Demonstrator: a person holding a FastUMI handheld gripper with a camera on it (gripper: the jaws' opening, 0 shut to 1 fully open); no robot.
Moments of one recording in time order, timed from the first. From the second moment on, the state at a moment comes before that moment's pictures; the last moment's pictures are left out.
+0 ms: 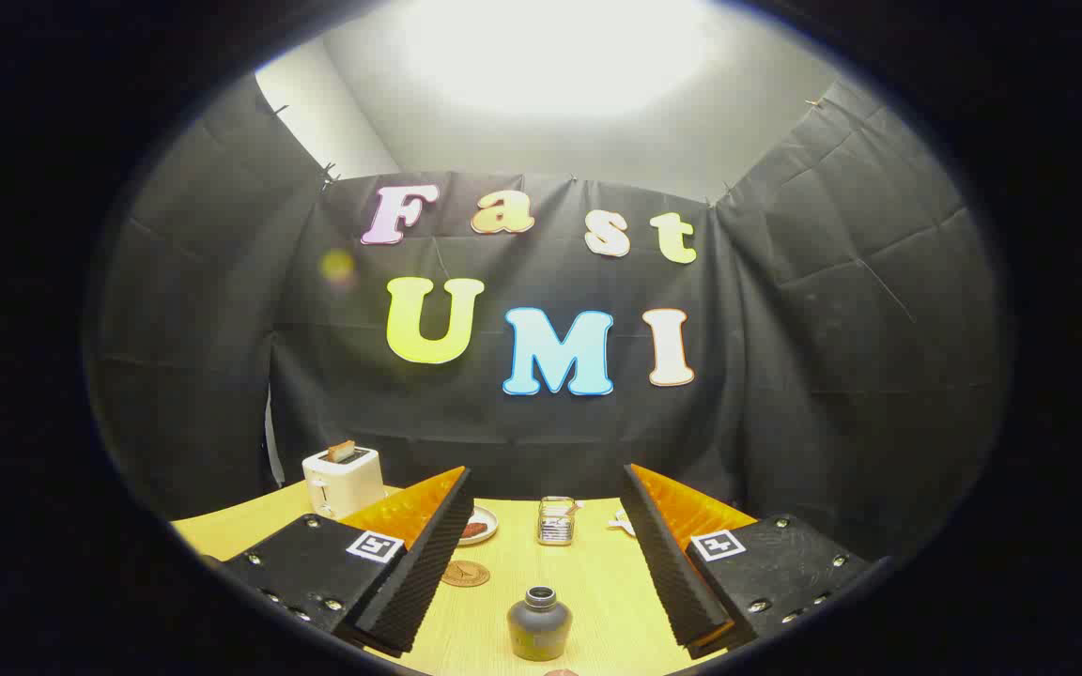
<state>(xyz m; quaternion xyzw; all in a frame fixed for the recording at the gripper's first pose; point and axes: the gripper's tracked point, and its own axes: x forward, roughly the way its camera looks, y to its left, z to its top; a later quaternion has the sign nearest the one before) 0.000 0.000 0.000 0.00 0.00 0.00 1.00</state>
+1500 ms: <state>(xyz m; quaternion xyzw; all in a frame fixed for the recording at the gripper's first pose) 0.020 0.009 -0.053 0.03 0.00 0.05 1.00</state>
